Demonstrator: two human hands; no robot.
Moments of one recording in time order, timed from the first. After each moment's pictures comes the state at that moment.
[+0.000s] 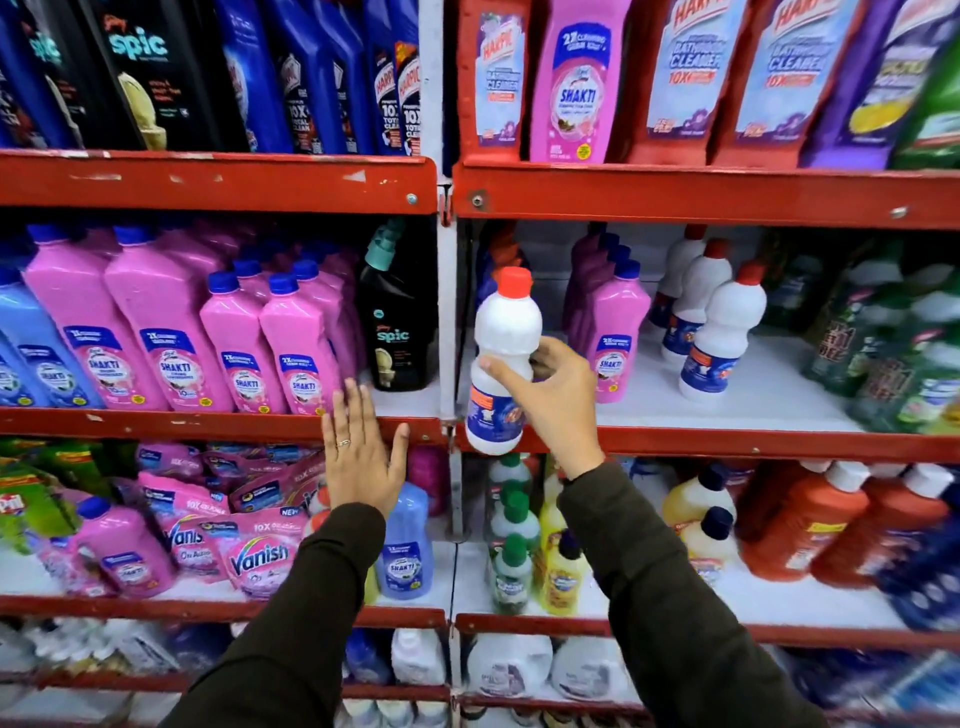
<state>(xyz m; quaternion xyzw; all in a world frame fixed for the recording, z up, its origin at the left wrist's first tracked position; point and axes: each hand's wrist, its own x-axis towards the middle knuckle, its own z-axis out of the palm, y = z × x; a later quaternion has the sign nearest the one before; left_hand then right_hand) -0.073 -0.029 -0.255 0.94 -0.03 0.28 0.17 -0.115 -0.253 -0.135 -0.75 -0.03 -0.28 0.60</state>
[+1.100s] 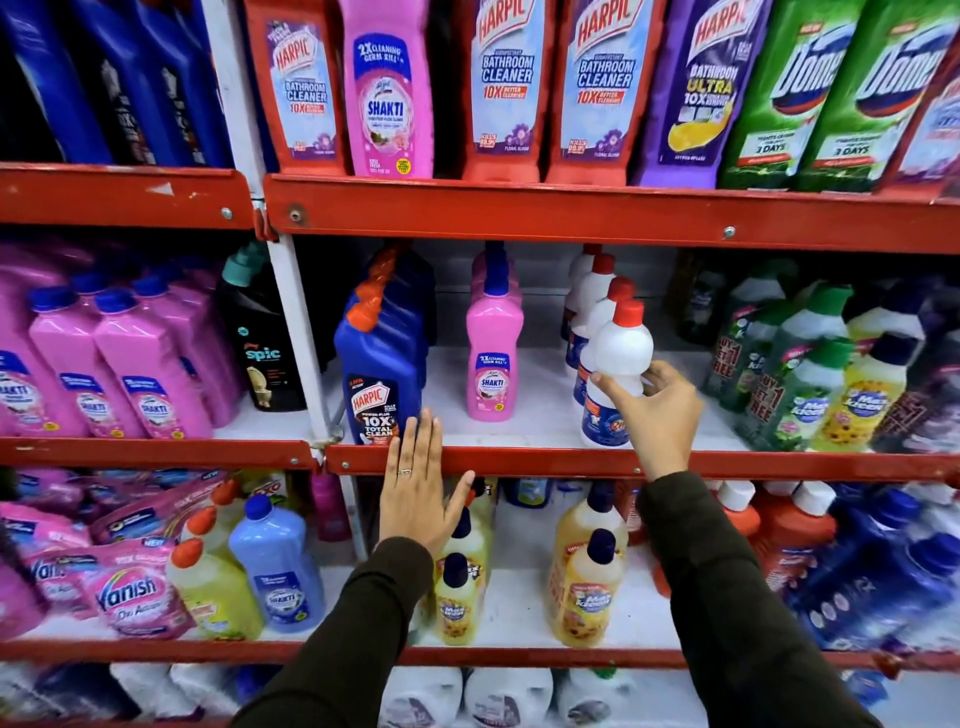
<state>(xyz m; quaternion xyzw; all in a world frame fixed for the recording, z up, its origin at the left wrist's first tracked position) -0.093 -0.249 -0.271 0.94 -0.14 0.28 0.11 -0.108 -0.520 -0.151 -0.77 0.14 -0.37 0.50</state>
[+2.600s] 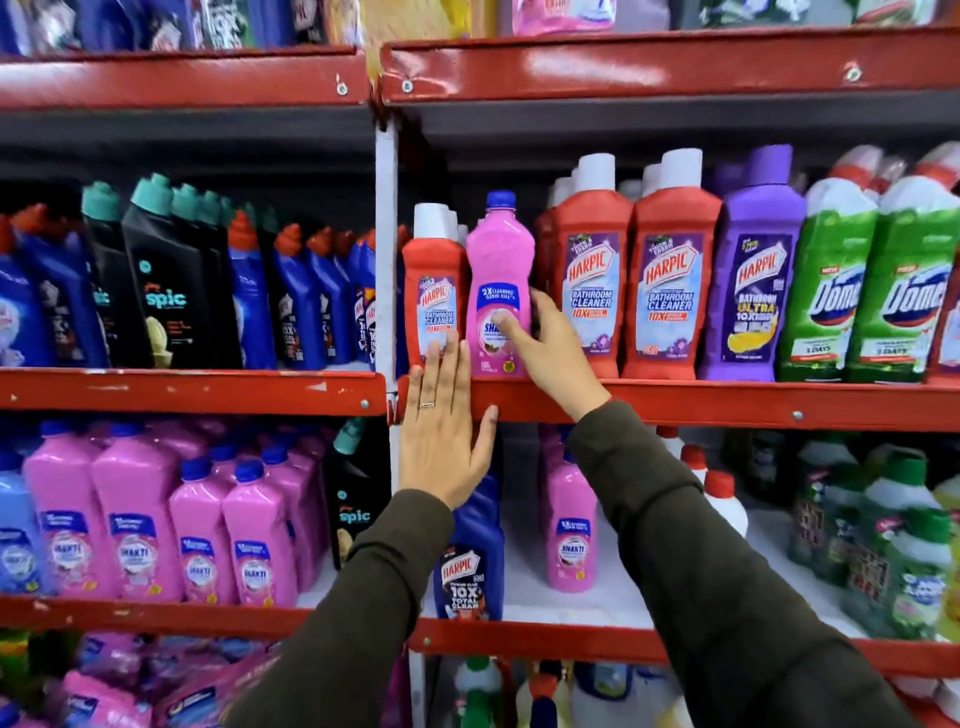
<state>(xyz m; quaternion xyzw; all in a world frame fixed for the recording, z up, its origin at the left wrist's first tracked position) -0.030 -0.181 -0.012 0.82 -0.17 0.53 0.14 -0.054 -0.323 0.098 -0.77 -0.19 -0.32 0.52</state>
